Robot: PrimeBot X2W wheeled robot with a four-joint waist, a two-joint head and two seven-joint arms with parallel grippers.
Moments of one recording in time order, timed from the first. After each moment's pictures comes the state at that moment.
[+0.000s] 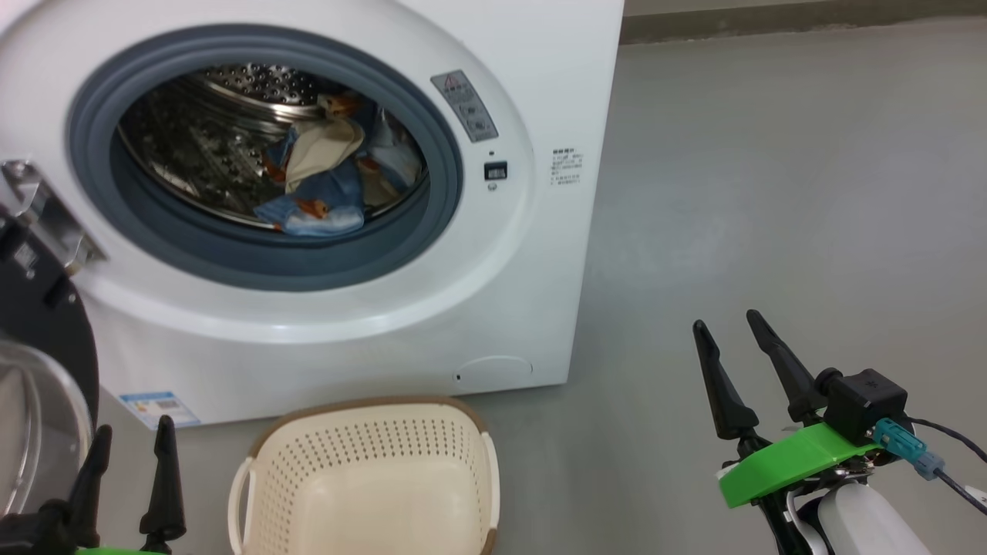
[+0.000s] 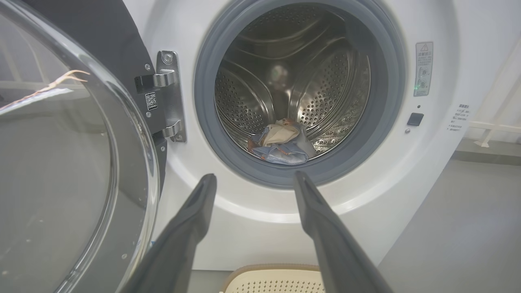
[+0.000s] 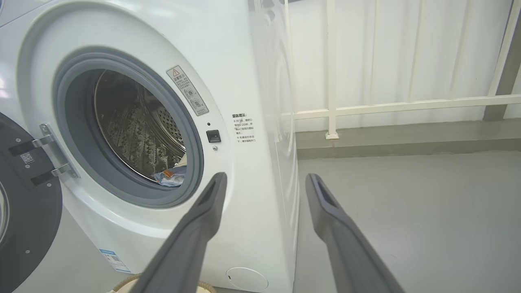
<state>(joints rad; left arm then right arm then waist) -0.05 0.24 0.03 0.30 -0.41 -0.13 -0.26 -0.19 -0.12 0.19 0.30 0.35 0.13 -0.25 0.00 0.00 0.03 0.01</state>
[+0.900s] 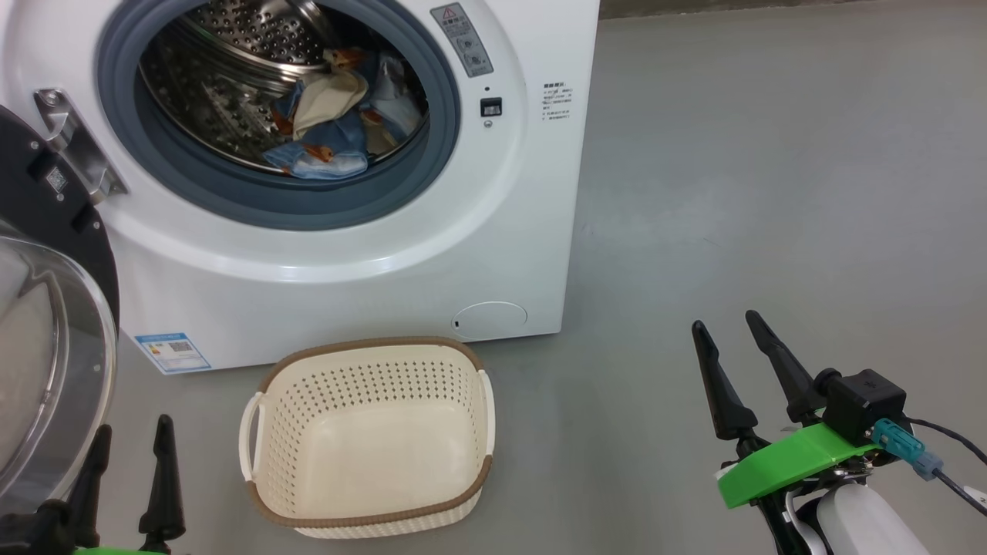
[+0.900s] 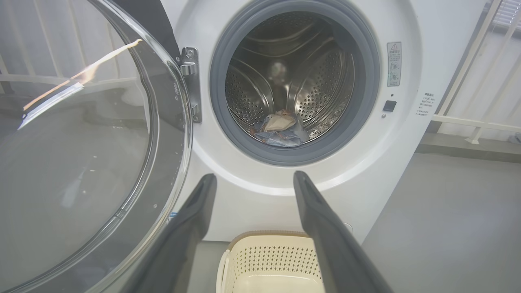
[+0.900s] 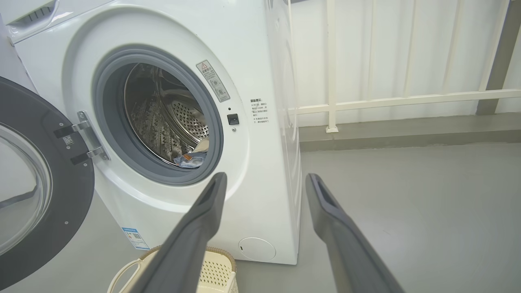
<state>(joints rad) -0.05 0.24 0.03 0.30 -0.42 -0.13 -0.26 -0.19 -0.12 0.19 0.30 0.35 0.13 -0.25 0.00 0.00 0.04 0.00</state>
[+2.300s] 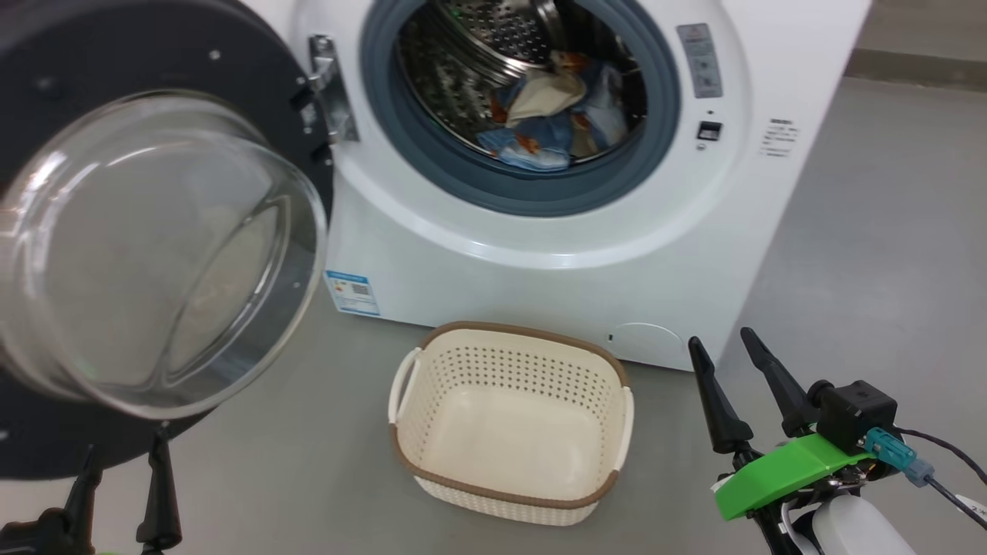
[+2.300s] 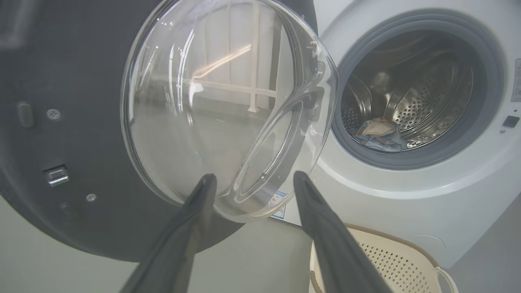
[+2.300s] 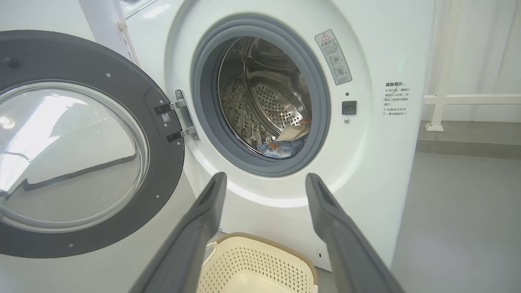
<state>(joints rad) -0.06 0.20 0.08 0.34 -0.36 -0.13 -0.26 -0.18 -0.11 0.20 0.33 0.37 0.13 -0.25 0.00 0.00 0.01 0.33</state>
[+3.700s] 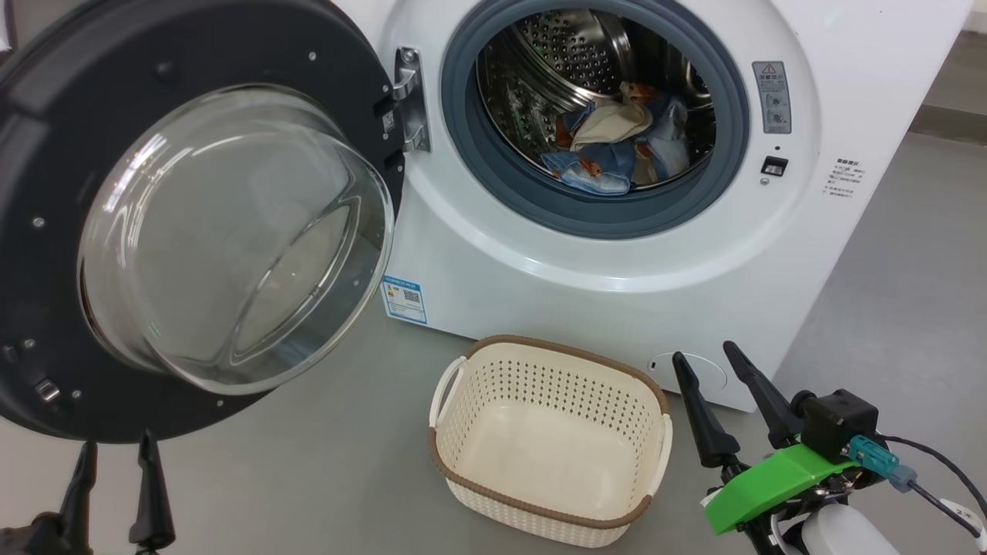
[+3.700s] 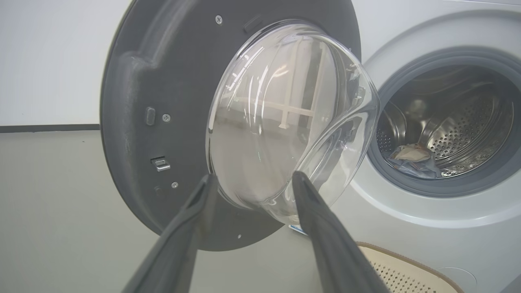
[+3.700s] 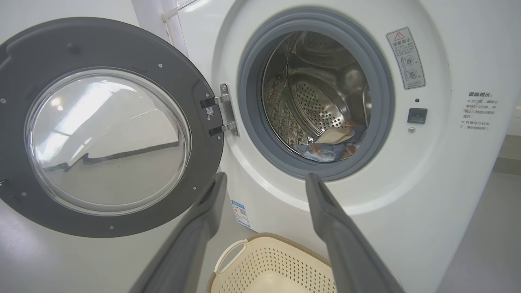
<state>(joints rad) -0.05 0.16 0.13 0.33 -0.33 -0.12 -0.26 -0.18 -0.13 0.25 0.35 0.39 0.13 -0.25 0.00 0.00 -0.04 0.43</state>
